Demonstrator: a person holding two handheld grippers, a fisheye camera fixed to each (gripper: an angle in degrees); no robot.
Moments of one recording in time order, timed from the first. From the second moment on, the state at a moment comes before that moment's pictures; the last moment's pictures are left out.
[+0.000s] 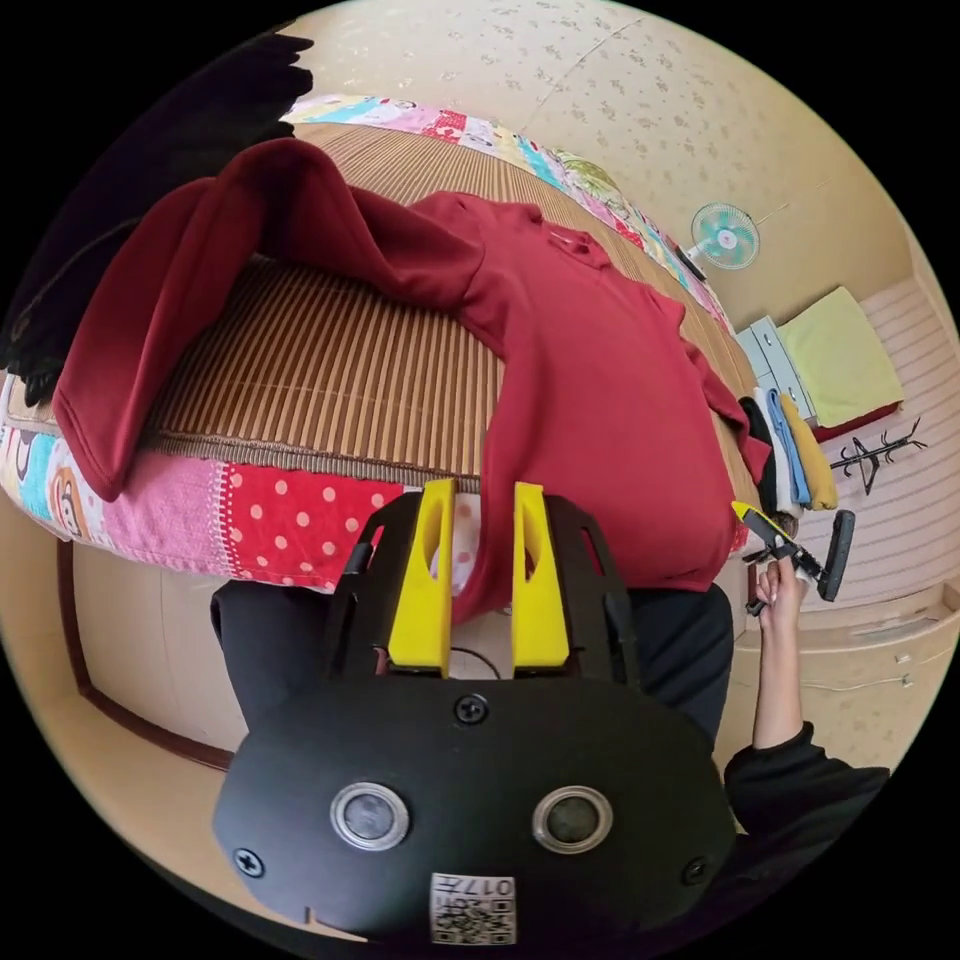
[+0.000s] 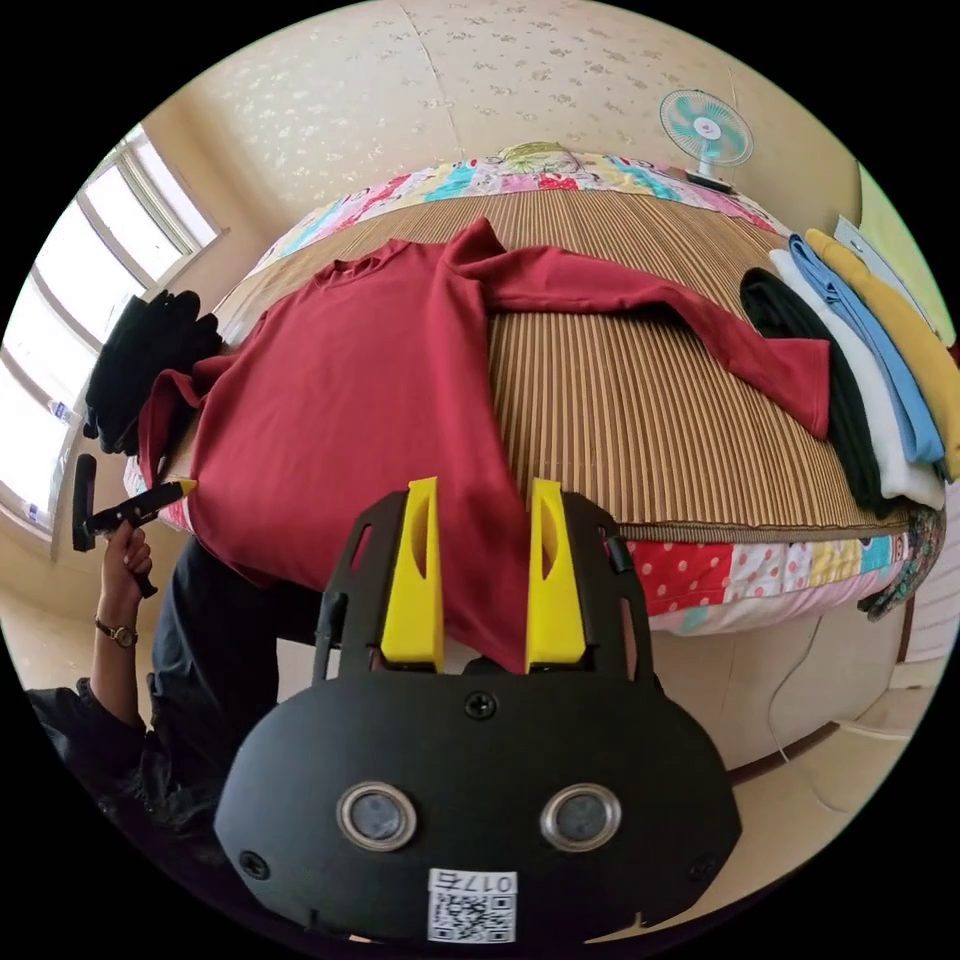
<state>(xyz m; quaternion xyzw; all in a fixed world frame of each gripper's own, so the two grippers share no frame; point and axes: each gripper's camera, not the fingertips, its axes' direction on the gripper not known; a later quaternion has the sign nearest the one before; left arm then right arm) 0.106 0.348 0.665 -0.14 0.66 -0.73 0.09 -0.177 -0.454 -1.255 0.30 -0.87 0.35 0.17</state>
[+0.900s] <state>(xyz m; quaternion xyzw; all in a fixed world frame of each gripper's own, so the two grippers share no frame) 0.049 0.283 0.663 -0.08 0.65 -0.73 0.20 -0.384 -0.453 -1.195 0.25 -0.89 0.36 -0.11</state>
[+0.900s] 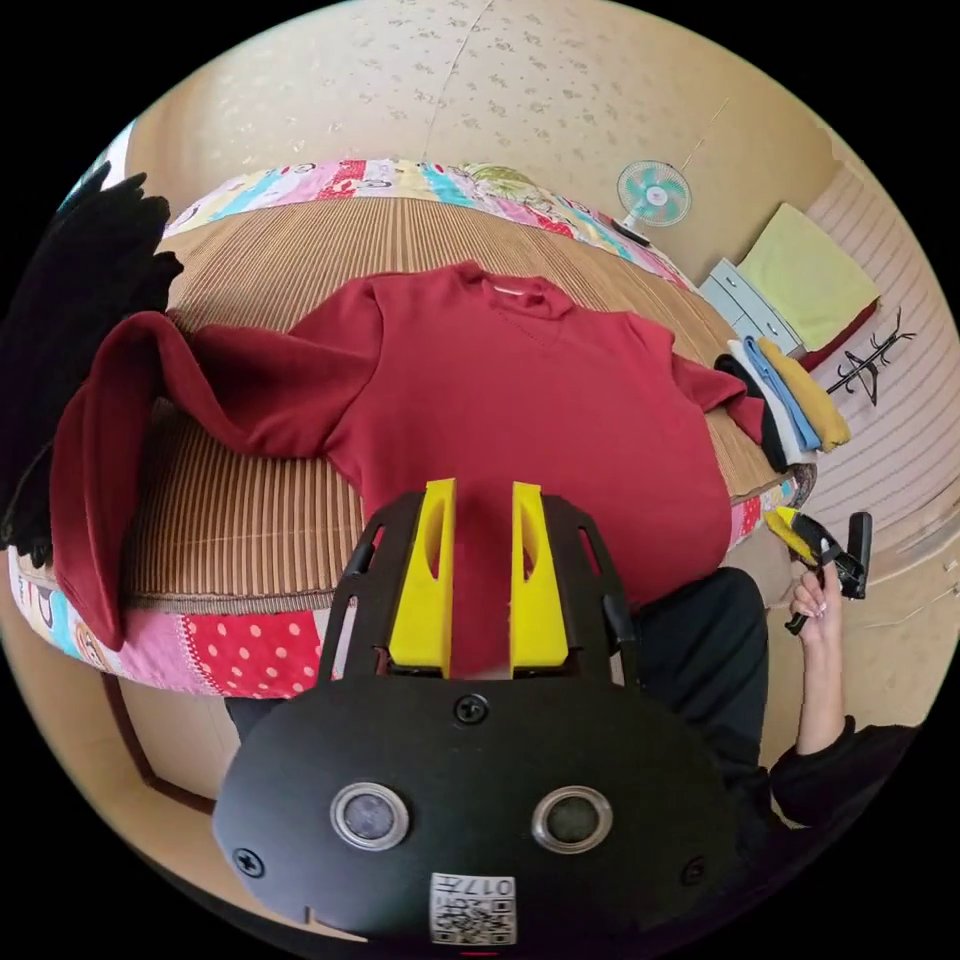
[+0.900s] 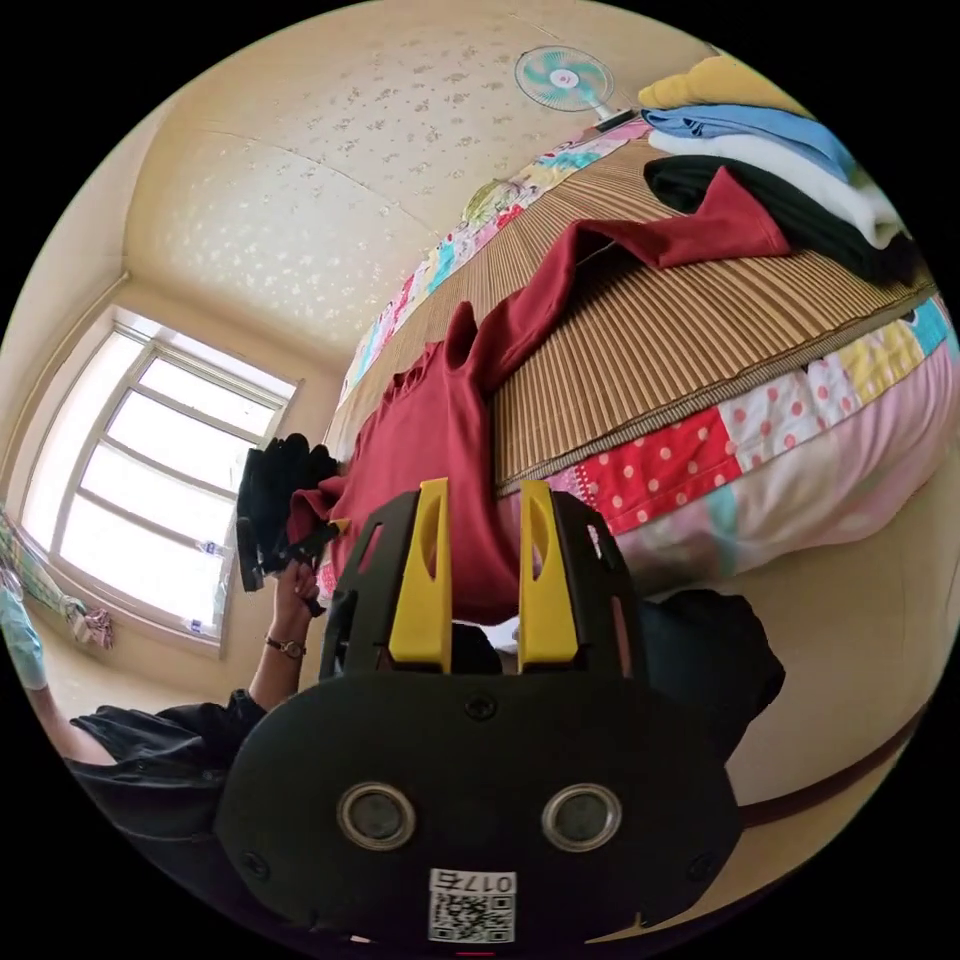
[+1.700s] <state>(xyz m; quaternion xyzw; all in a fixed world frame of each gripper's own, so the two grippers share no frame) 0.203 0.270 0.549 0.05 0.48 -0.87 0.15 -0.480 -0.702 -1.092 -0.12 -0.74 0.35 -0.56</state>
